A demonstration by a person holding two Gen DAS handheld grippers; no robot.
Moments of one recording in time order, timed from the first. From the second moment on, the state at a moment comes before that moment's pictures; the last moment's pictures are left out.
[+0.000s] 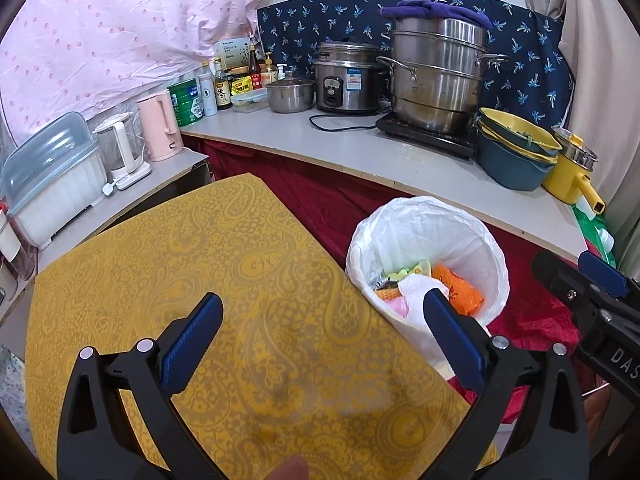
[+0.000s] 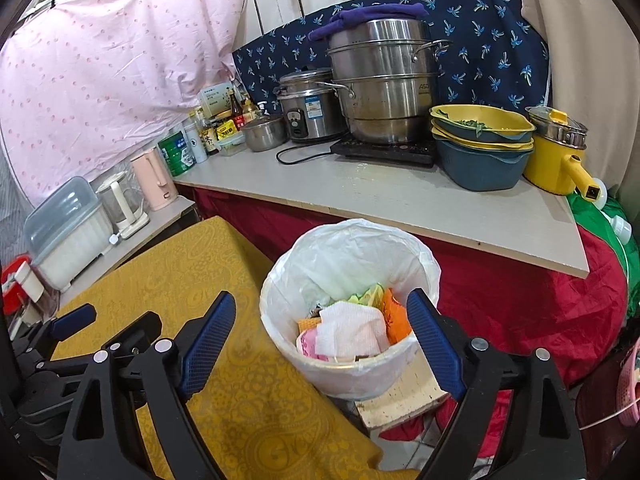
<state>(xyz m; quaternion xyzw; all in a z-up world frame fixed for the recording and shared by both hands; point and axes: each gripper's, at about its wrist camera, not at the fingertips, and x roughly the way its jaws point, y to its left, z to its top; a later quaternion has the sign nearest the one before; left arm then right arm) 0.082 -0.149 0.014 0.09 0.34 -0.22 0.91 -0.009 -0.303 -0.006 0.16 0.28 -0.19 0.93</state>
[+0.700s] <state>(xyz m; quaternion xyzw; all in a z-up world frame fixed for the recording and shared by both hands) 0.051 -0.141 -0.009 0.11 0.35 -0.22 0.91 -0.040 -0.284 -0.041 0.12 0.31 -0.20 0.92</state>
